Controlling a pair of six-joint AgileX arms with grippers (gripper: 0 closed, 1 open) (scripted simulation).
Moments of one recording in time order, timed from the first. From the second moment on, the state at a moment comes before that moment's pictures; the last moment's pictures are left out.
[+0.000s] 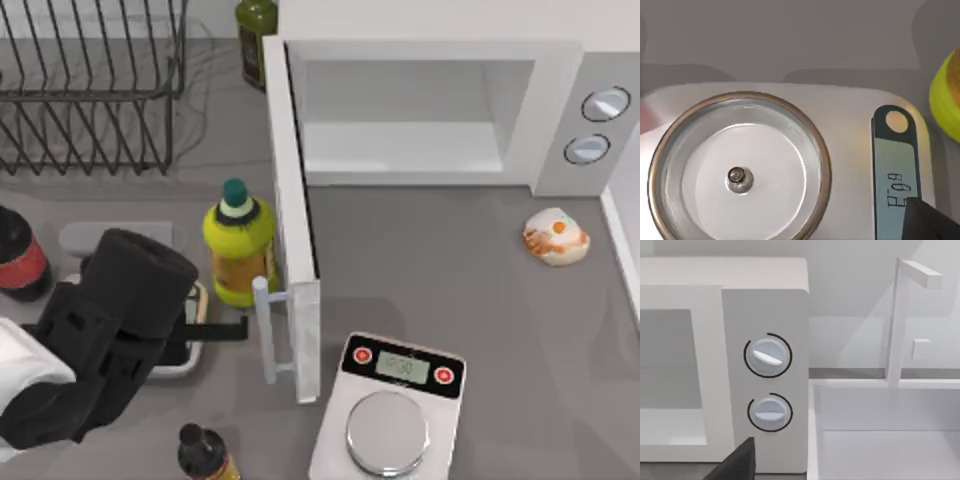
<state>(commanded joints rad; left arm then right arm) -0.67 1.28 0.50 -0.11 -0.45 -0.49 0.00 0.00 0.00 0.00 0.00 0.00</state>
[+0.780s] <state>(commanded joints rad) -0.95 1.58 0.76 -0.20 -0.60 -0.75 0.00 0.00 0.00 0.00 0.00 0.00</state>
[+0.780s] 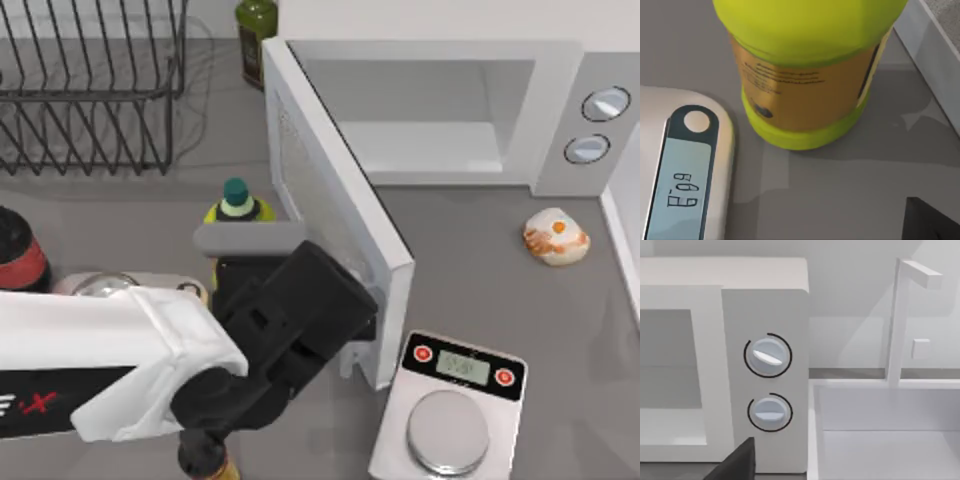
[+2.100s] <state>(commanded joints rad) -1.11 1.97 1.29 -0.47 -0.71 -0.96 0.00 0.00 0.00 0.00 0.00 0.00</state>
